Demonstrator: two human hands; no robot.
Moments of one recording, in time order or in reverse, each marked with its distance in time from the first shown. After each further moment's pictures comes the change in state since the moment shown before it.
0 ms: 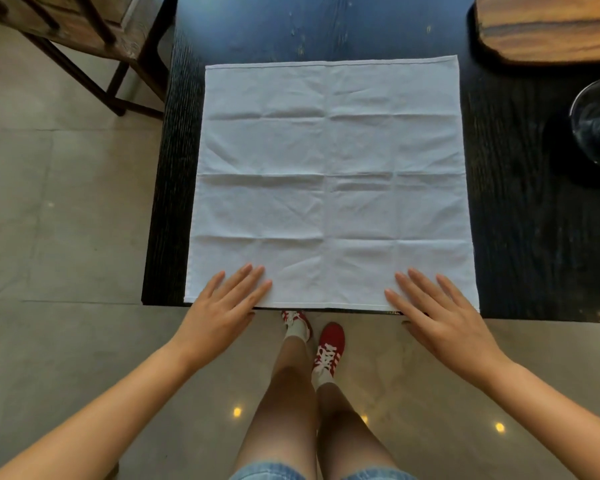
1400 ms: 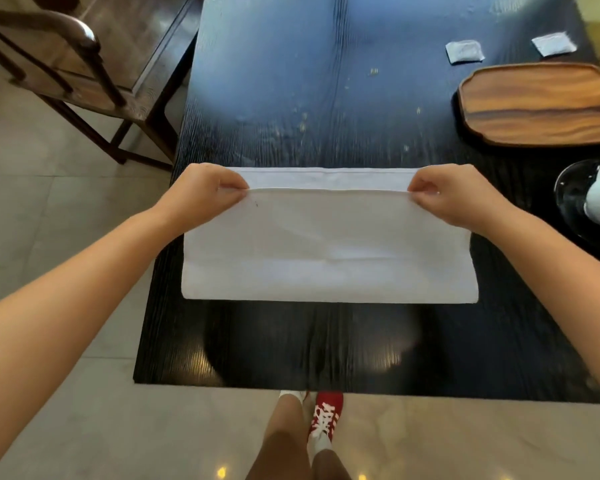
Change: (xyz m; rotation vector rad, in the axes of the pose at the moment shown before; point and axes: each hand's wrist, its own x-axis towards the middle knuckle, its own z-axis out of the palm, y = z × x) left_hand 0.191 -0.113 -0.157 -0.375 0.217 -0.265; right_hand 0.216 0.112 -0.136 0.311 0.043 0.436
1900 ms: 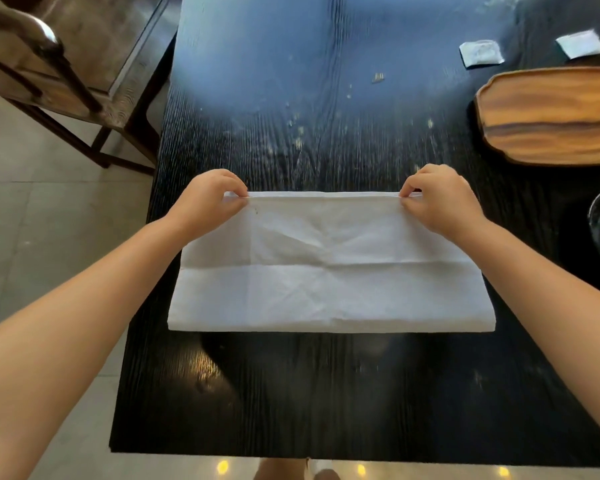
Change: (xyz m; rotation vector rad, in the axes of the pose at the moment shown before) left_hand 0.073 -0.045 0.043 0.038 -0.031 -0.001; right_hand 0.074 0.023 0.043 -0.117 0.097 0.053
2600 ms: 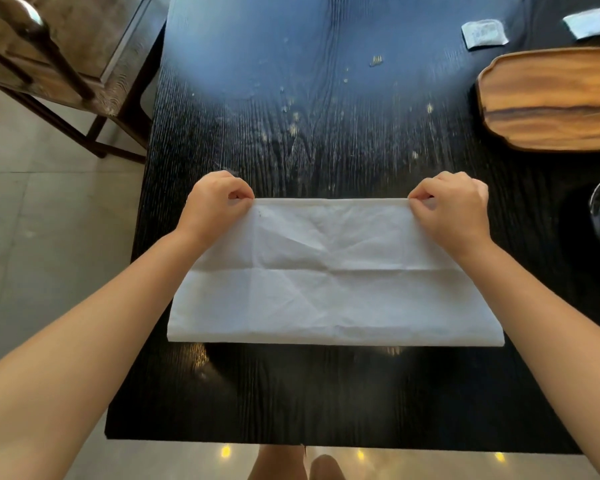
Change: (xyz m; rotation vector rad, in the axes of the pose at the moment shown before) left_hand -0.013 0.014 0.029 -0.069 0.123 -0.071; right_hand -0.033 0.016 0.021 -0.010 0.207 0.073
